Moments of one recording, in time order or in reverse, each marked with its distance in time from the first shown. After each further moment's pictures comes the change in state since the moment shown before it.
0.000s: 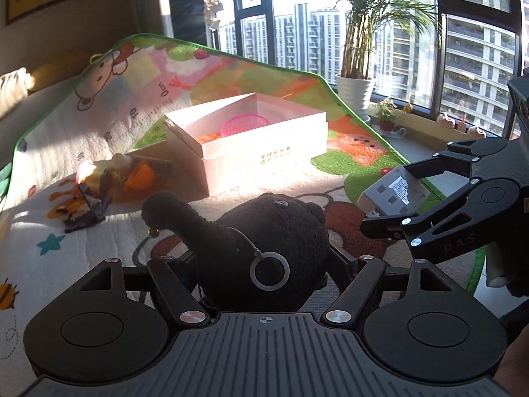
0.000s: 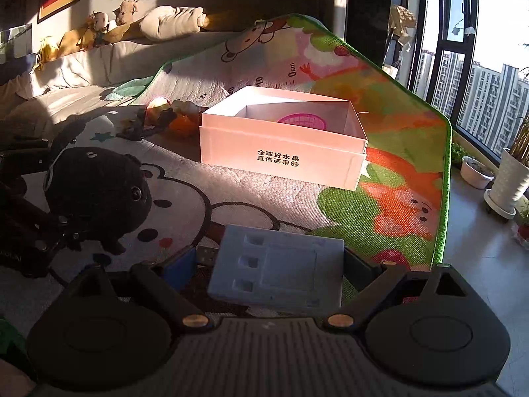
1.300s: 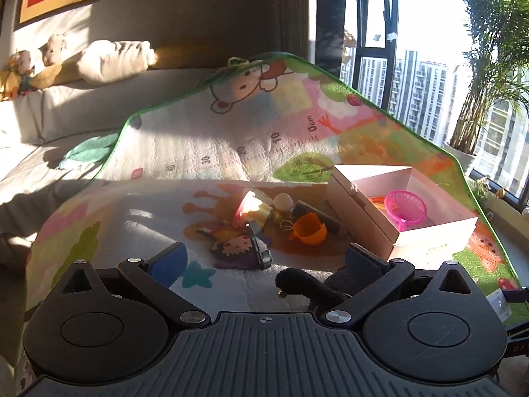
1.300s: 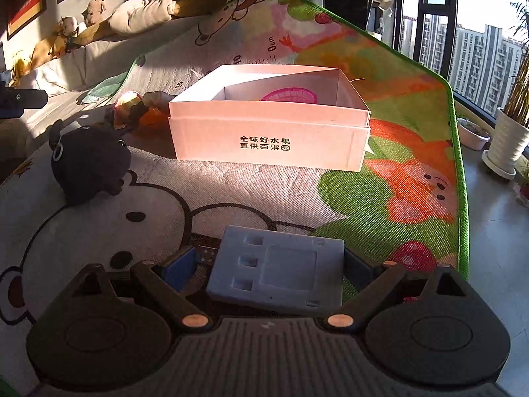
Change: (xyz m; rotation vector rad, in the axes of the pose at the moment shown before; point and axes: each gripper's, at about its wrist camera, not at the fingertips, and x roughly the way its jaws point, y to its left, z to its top) left arm -0.032 0.148 0.030 -0.322 -0.105 0.284; right arm 0.048 -0.003 0.009 0.116 0.080 -0.016
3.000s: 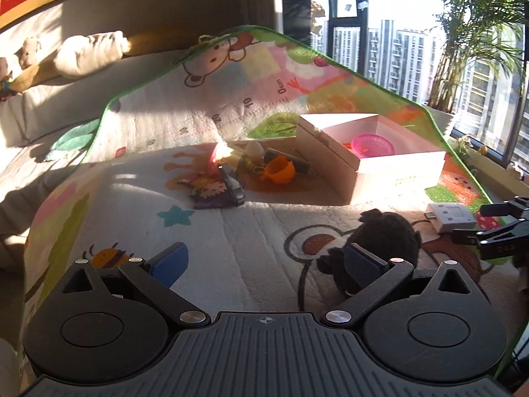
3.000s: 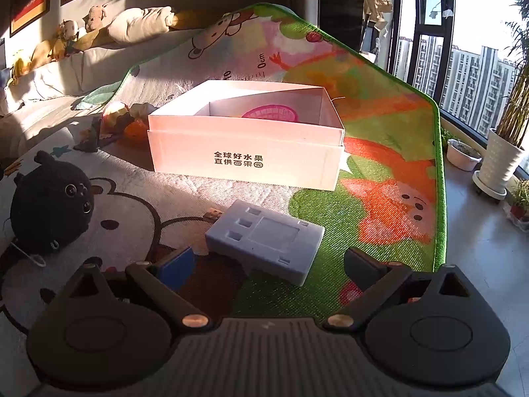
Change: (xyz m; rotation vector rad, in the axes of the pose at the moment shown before) left arm -0.029 -0.023 -0.047 0.102 0.096 -0.092; right arm 0.001 -0.020 0.001 -0.035 -0.063 -0.037
